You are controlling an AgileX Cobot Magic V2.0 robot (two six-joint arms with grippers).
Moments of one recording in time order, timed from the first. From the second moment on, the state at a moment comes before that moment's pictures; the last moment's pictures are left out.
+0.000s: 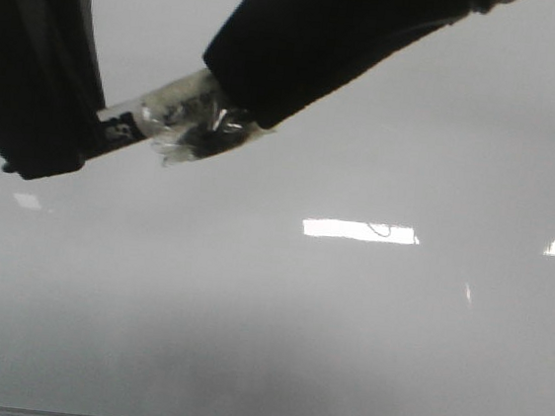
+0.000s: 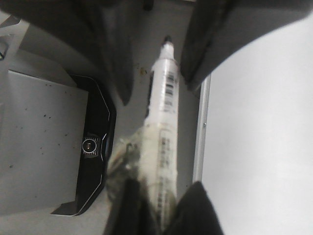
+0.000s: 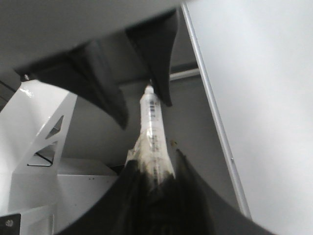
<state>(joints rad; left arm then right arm) -0.84 1.30 -1.13 -0.13 1.14 0.66 0.60 1.30 -0.99 0.87 0.85 -1.12</state>
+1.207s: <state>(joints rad) -0.84 1.30 -1.13 -0.13 1.09 0.62 0.22 1.08 -0.87 0.67 0.41 -0.78</state>
